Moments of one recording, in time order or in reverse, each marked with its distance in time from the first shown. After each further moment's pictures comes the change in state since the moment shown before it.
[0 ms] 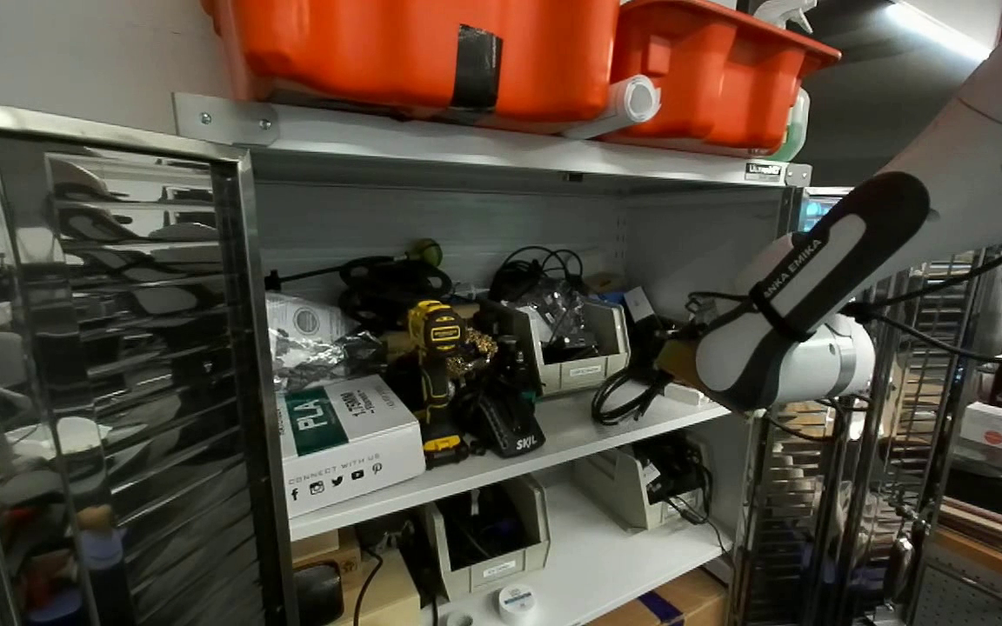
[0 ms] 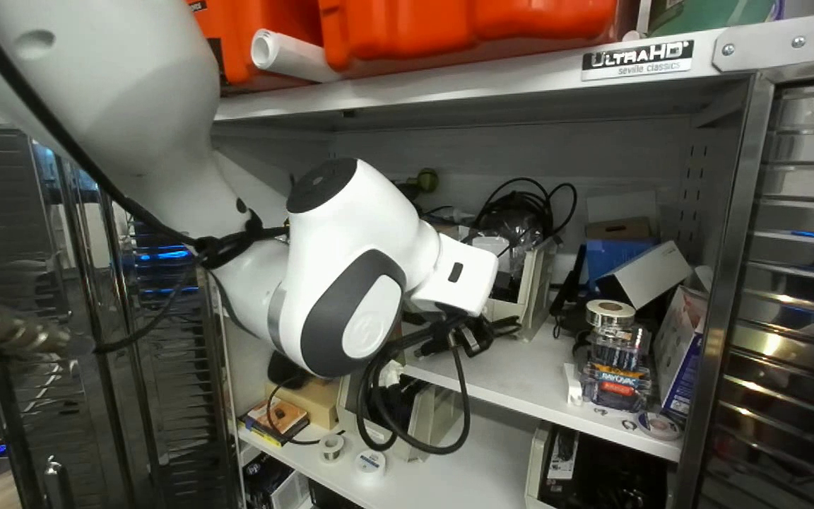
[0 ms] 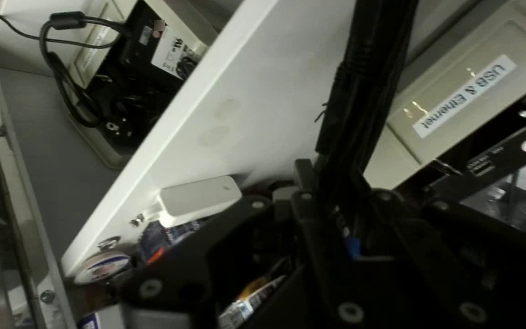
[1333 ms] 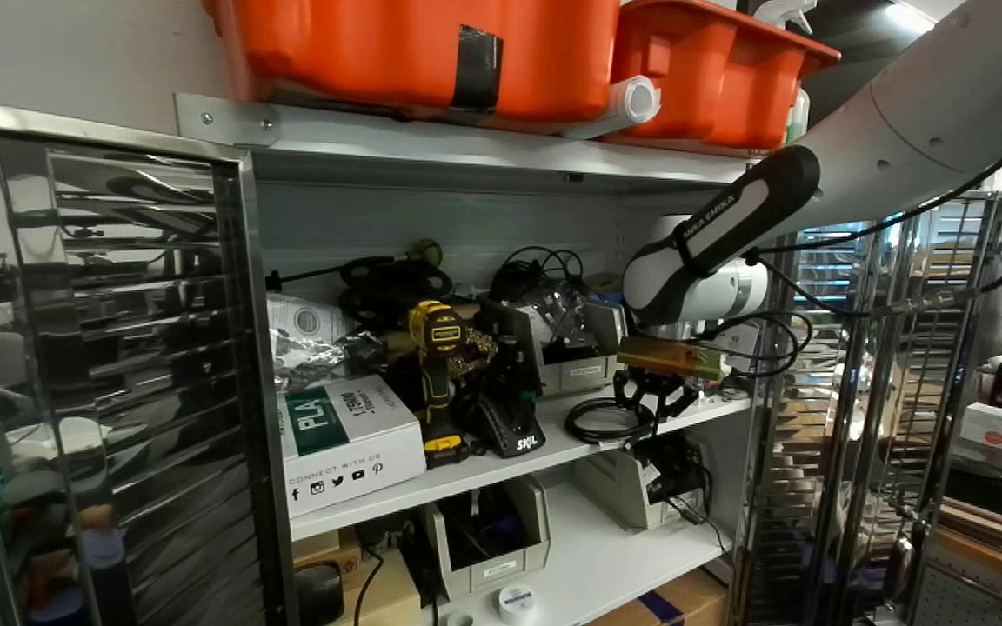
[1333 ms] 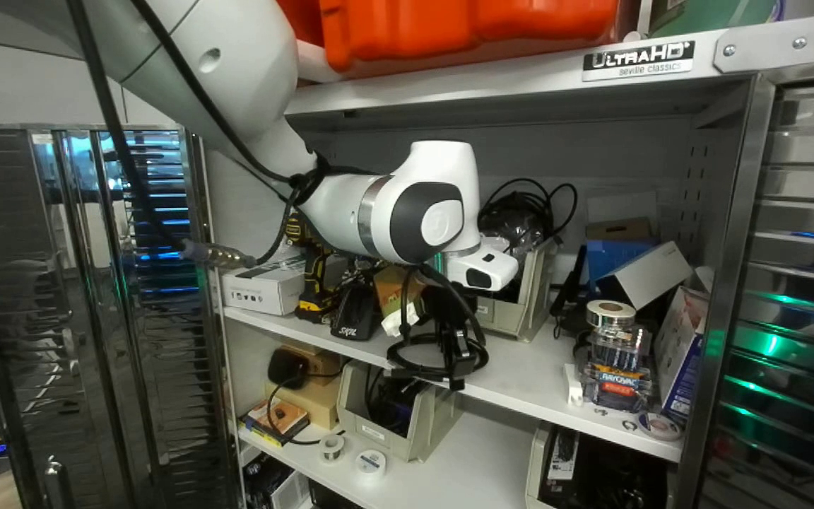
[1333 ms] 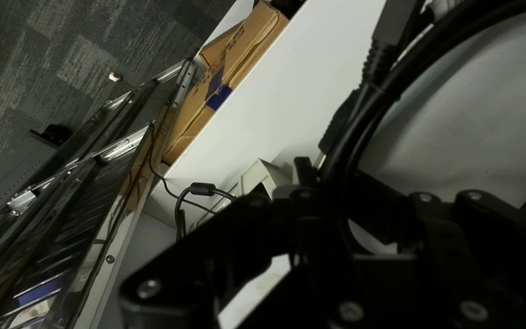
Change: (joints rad) arm -0.040 0.188 0.063 0.498 0.003 -1.045 -0.056
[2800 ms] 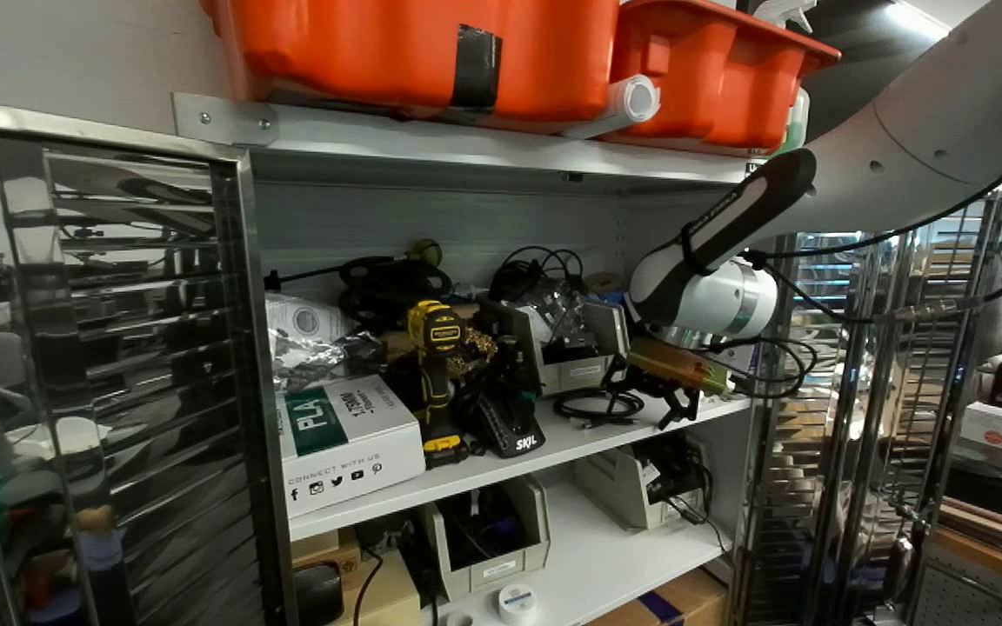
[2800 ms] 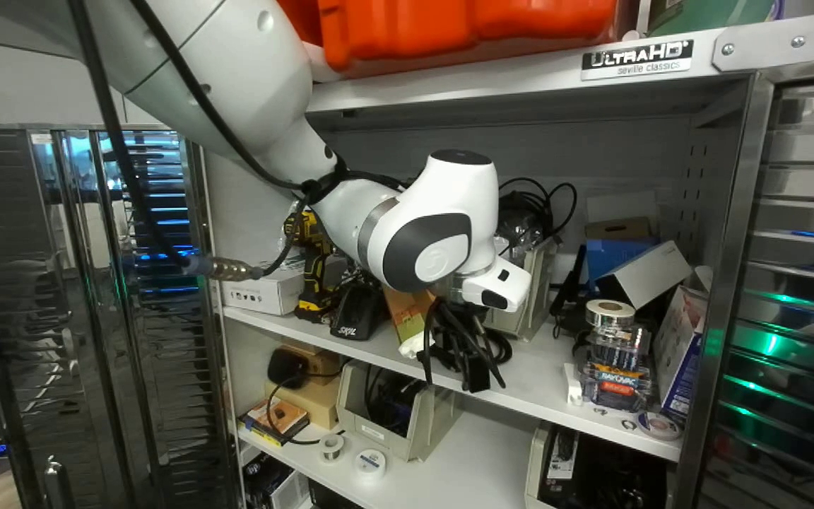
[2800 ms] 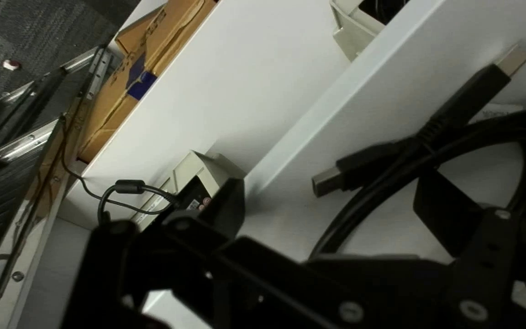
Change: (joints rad) arm -0.070 0.009 0.058 -0.045 0.251 0.175 -0.265
